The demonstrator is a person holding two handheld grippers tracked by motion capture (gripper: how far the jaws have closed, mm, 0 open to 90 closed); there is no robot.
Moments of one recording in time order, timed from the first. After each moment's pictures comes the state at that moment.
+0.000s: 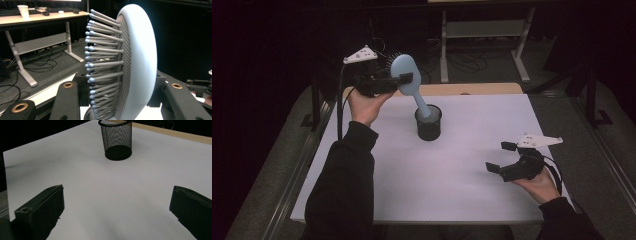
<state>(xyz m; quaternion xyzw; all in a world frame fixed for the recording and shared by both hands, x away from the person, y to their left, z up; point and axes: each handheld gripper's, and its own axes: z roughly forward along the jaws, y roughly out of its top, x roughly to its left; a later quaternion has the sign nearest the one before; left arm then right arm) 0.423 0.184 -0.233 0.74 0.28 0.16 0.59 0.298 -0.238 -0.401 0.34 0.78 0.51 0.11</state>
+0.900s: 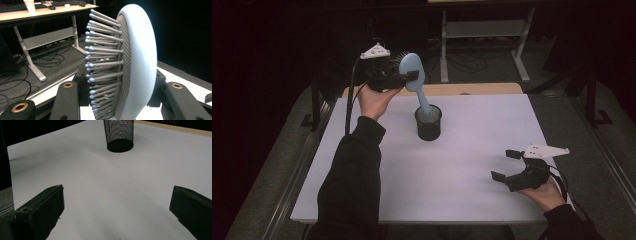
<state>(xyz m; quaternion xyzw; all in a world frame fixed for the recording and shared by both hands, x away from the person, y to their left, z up) 0.453 0.167 -0.246 0.76 0.29 0.18 0.55 0.281 -0.252 -0.418 0.33 0.78 0.52 0.11</state>
